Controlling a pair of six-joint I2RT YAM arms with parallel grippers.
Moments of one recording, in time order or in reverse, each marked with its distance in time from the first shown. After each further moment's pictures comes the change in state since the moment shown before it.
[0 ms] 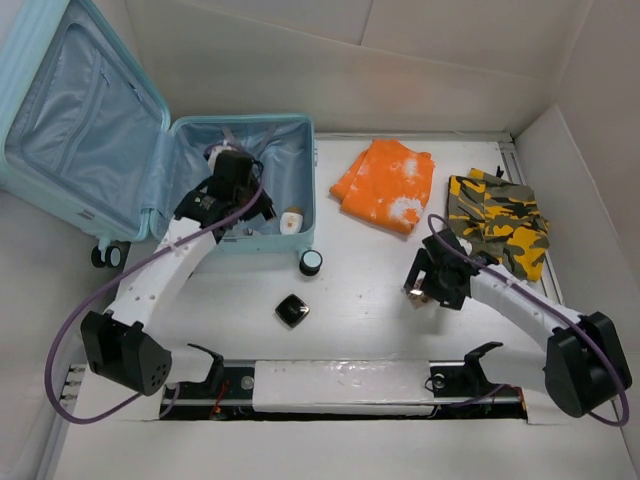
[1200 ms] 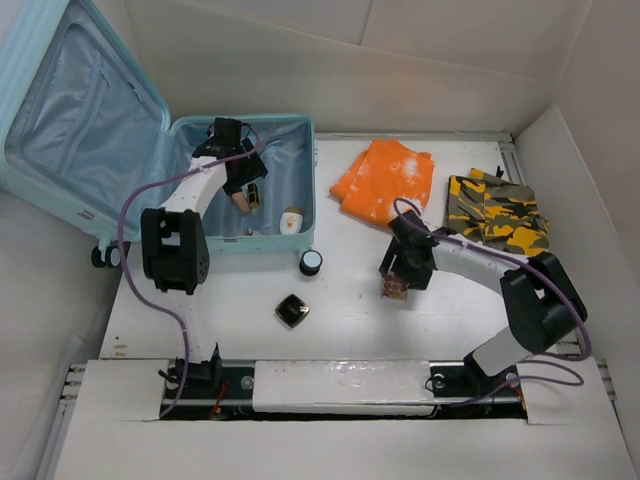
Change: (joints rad) left arm 0.288 0.754 0.538 0.069 0.150 0.223; right arm 0.089 0.373 0.193 0.139 -0.031 0.119
